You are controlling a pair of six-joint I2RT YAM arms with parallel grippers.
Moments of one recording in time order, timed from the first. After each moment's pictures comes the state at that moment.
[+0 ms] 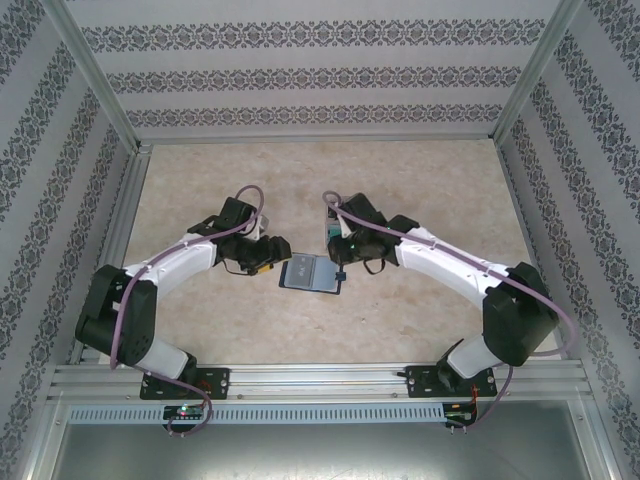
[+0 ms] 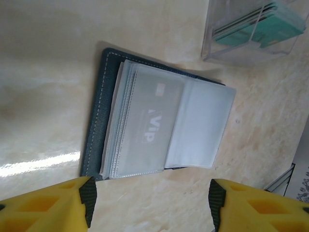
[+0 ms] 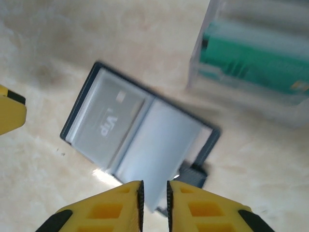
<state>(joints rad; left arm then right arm) -0.36 1.51 0.89 -0.45 0.52 -0.69 0.70 1.52 1.07 -0.58 -0.10 0.46</state>
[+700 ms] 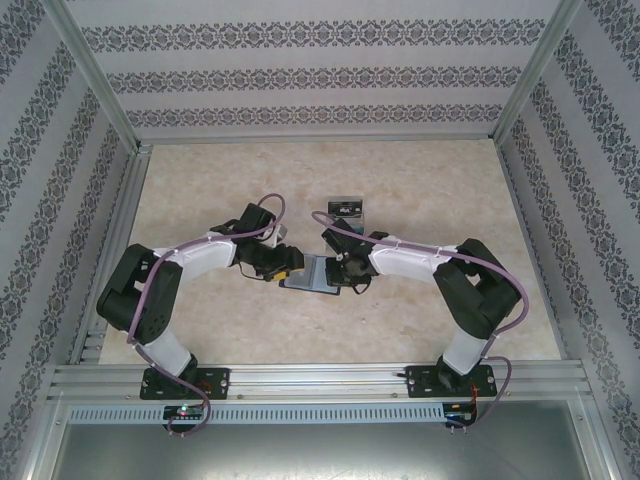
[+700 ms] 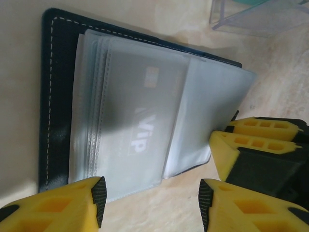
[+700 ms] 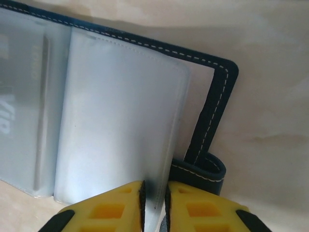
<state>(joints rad) -0.44 1.67 0.91 -0.37 0.57 -0.69 0.73 1.73 0.99 -0.49 -0.10 0.69</state>
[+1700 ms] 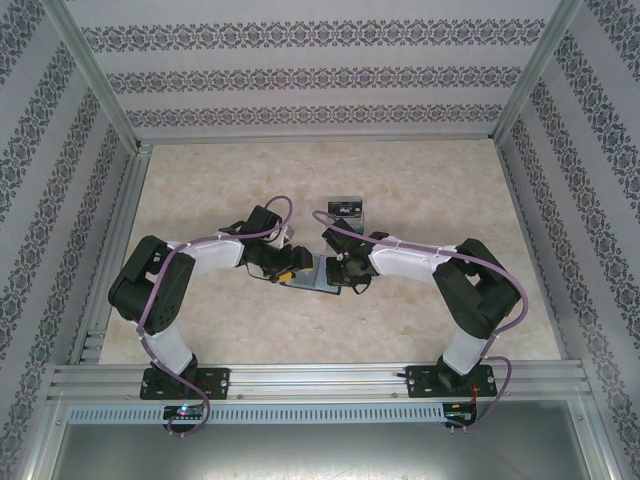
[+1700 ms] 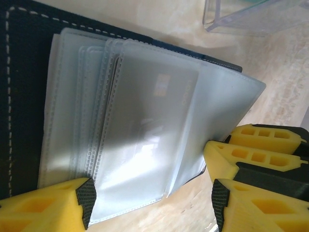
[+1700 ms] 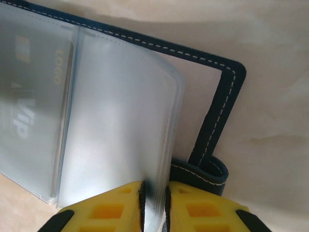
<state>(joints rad) -0.46 1.74 0.91 -0.26 0.61 -0.72 0.73 1.73 0.98 -0.49 -0.10 0.71</state>
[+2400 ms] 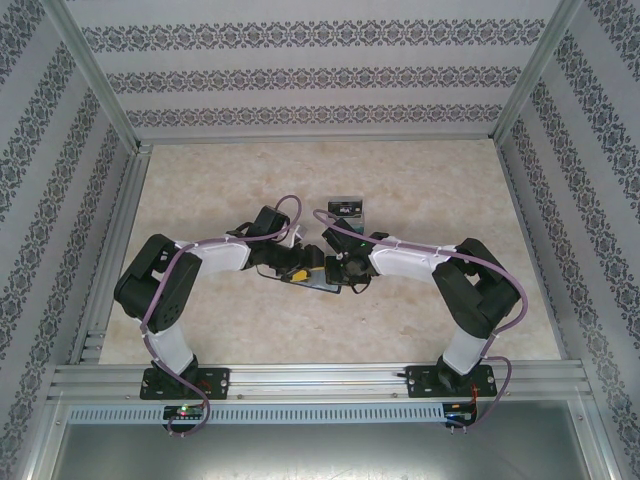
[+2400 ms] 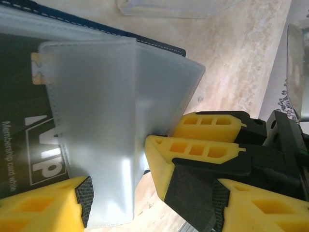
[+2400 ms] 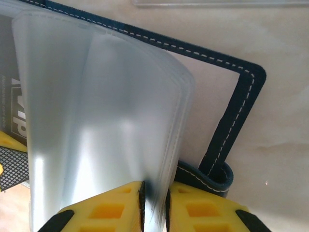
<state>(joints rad) -0.50 1.77 0.91 -0.11 0.72 -0.79 0.73 1.74 0.98 -0.46 -0.11 0.73</state>
